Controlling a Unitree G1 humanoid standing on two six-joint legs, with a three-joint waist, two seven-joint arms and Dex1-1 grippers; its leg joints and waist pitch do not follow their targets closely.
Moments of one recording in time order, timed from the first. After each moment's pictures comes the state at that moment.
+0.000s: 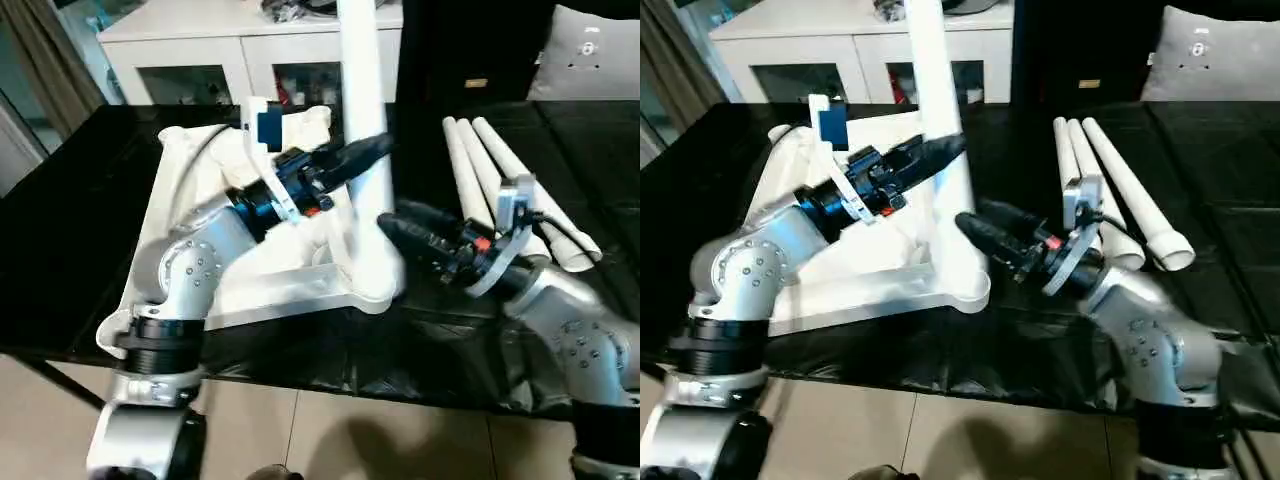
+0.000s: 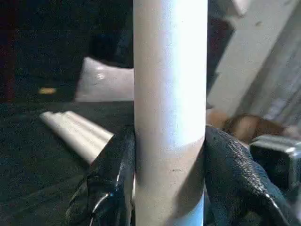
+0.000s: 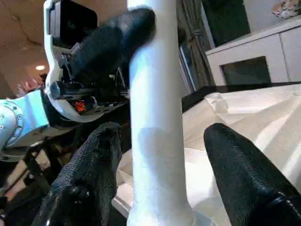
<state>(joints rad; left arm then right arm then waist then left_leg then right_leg) -0.66 0.13 0.06 0.05 -0.63 0.65 -0.63 -0.34 -0.32 -0.14 -0.14 0.67 0.65 0.79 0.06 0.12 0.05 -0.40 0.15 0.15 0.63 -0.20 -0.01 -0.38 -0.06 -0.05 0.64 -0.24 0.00</state>
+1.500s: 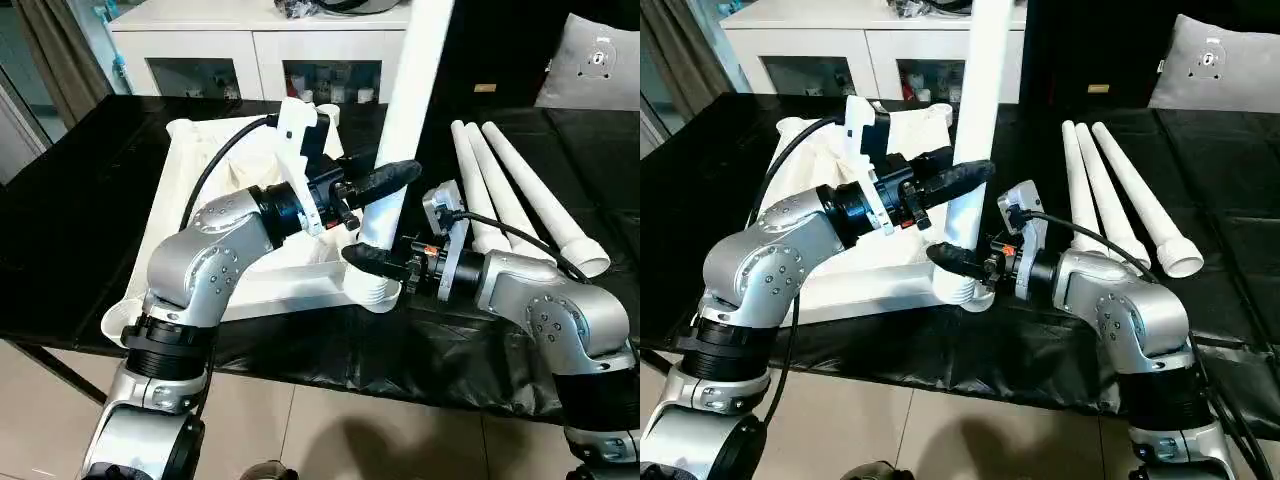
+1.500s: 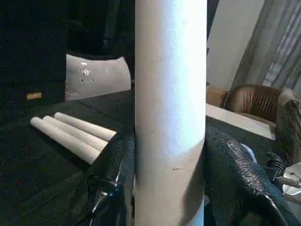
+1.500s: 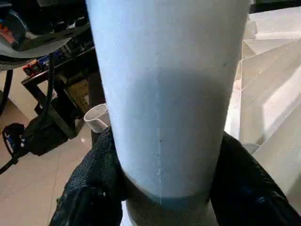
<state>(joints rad) -0.67 0.14 -0.07 -0.03 -0.55 0.62 -0.66 -0.44 -0.38 0.05 -0.07 0.58 0.81 0.78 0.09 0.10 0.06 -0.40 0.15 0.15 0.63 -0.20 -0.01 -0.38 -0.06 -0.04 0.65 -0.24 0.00</state>
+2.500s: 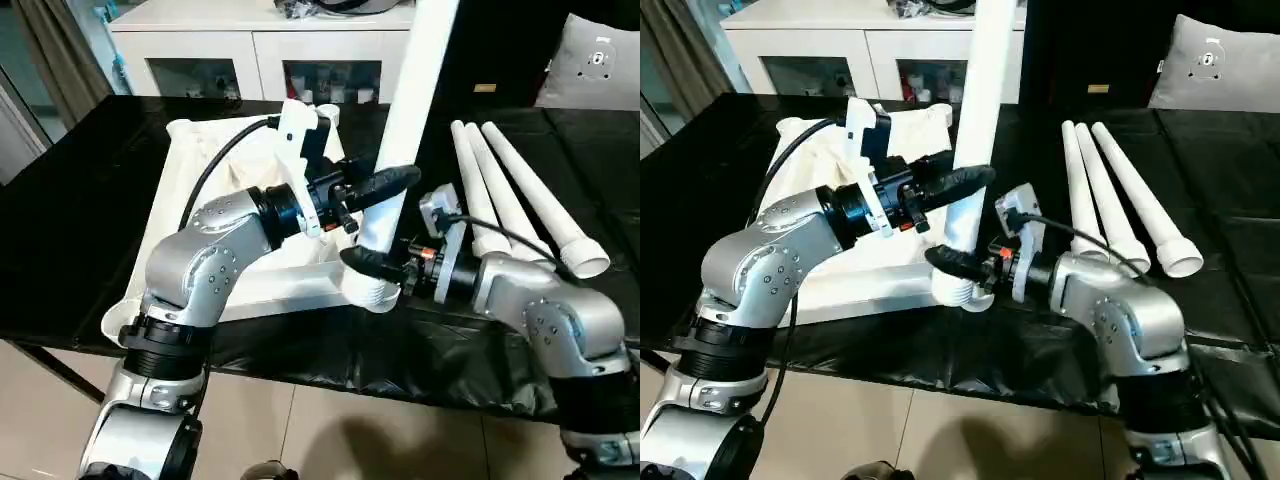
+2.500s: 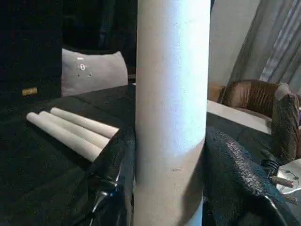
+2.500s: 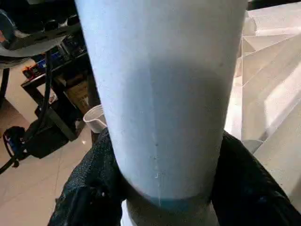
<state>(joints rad) -0.66 0.16 -0.08 -0.03 -0.56 0.65 -0.69 -0.42 -0.36 0.06 -0.07 0.57 0.80 0.76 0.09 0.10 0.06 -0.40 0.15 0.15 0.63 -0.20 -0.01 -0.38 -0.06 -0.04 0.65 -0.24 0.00</state>
